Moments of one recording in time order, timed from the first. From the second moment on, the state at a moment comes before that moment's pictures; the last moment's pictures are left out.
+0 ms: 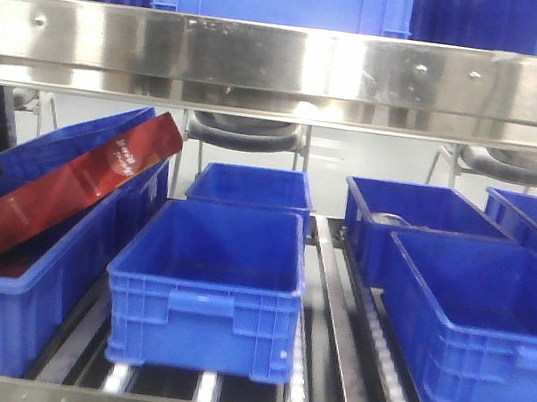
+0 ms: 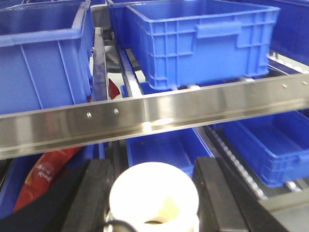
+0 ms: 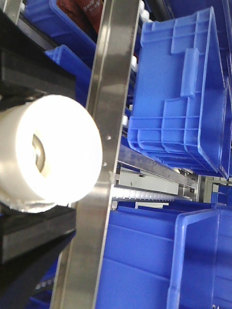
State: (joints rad) left arm -0.07 0.54 -0.96 -0.06 0.76 0.09; right arm 0.20 0.68 -0.97 0.13 0.61 -0.11
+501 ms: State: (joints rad) left arm -0.07 0.54 -0.96 -0.06 0.76 0.09; right arm 0.20 0.68 -0.97 0.13 0.61 -0.11
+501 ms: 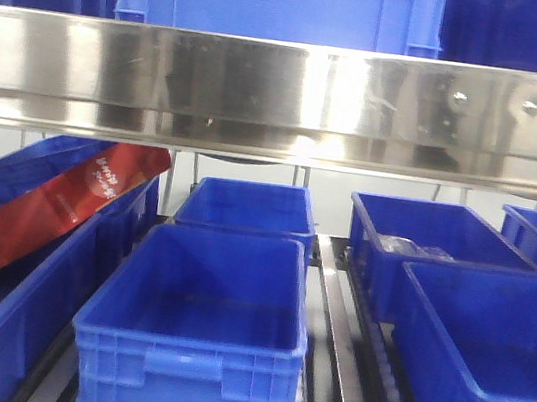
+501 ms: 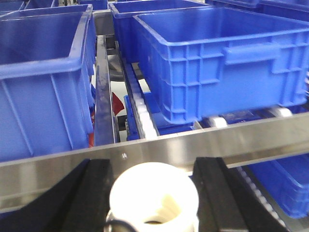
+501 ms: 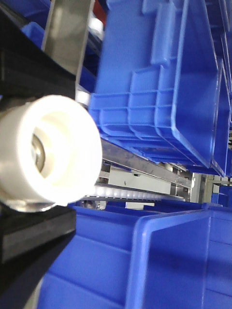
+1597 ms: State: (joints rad) left arm -0.07 0.54 -0.96 -0.06 0.76 0.09; right arm 0.20 0.68 -0.97 0.13 0.61 -0.11
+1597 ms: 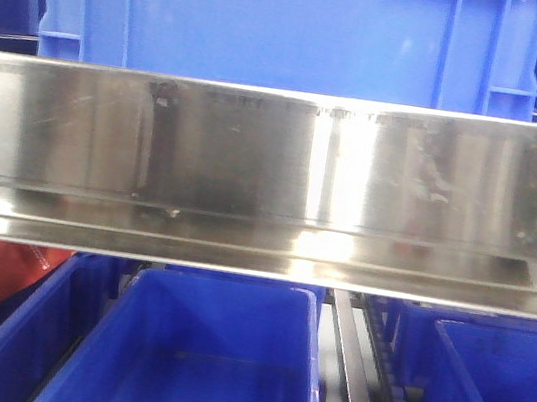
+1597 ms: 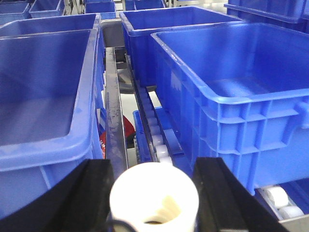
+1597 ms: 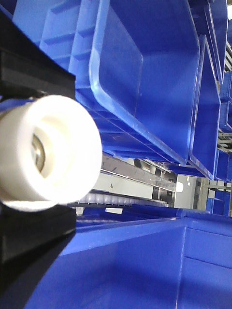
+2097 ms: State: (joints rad) left arm -0.07 0.54 -0.96 -0.06 0.76 0.09; right arm 0.20 0.68 -0.97 0.13 0.61 -0.11
